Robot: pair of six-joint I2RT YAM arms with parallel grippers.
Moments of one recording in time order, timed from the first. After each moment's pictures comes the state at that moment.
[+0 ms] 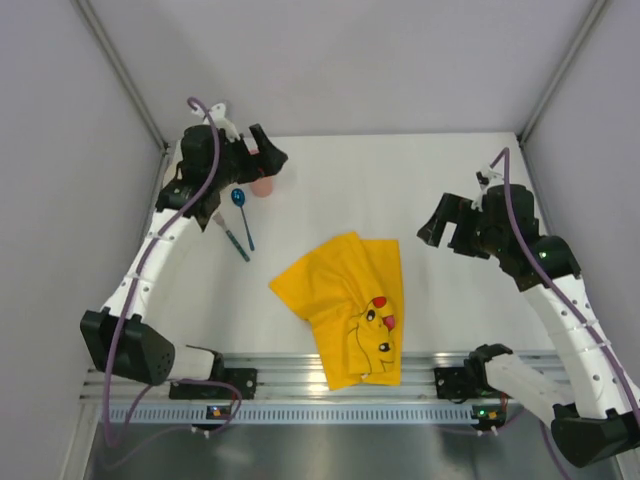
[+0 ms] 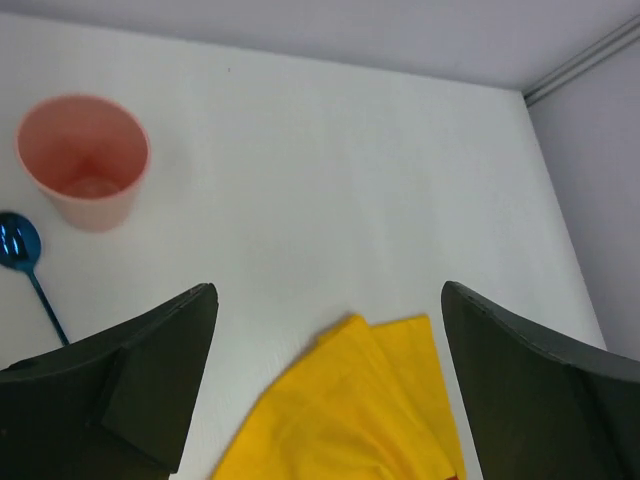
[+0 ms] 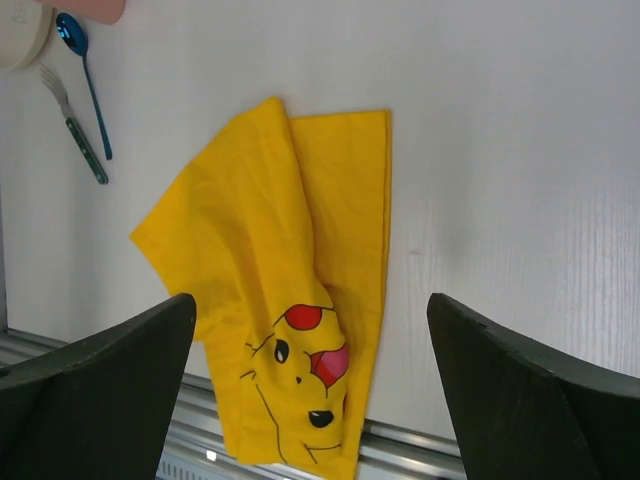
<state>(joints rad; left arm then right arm) -0.19 1.36 1.37 -0.26 0.23 -0.46 0.28 0.93 1.12 -0.86 -0.11 0.50</state>
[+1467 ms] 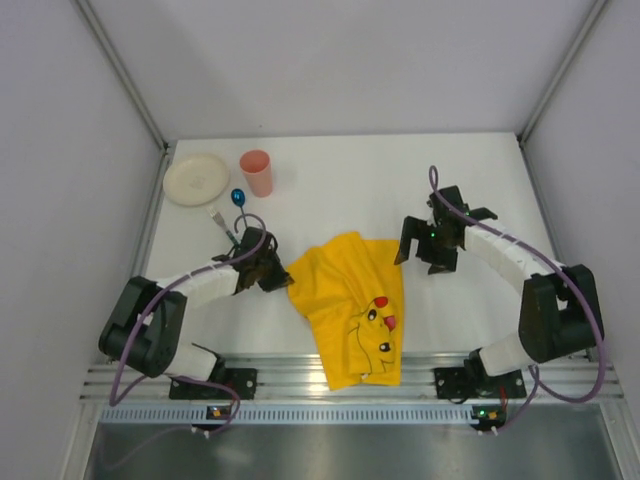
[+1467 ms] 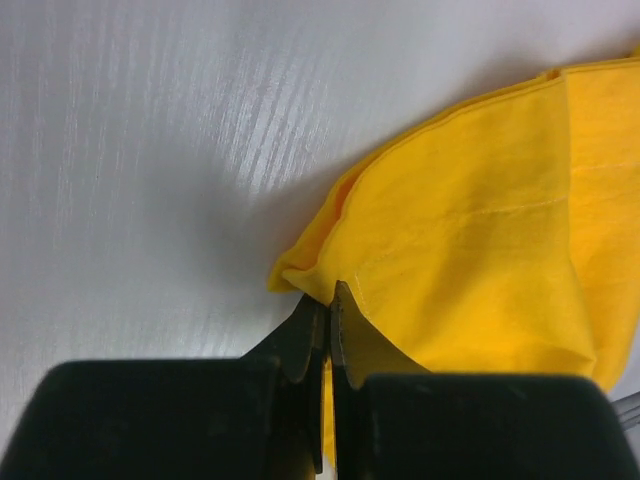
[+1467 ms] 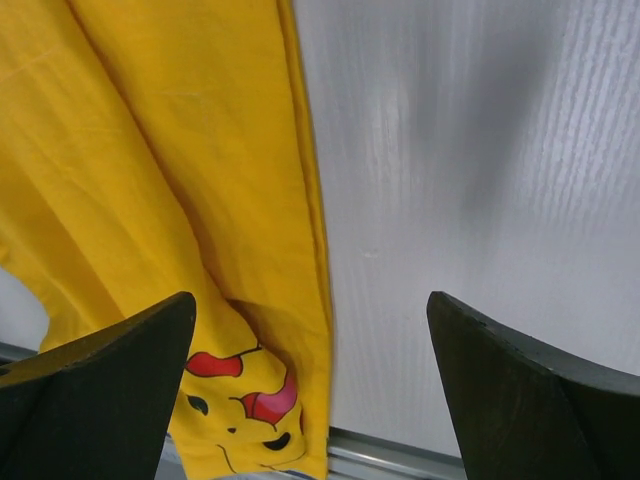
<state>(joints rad) -0.42 1.42 0.59 -0.13 0.11 -0.91 0.28 1.44 0.98 -0.71 -0.18 0.49</state>
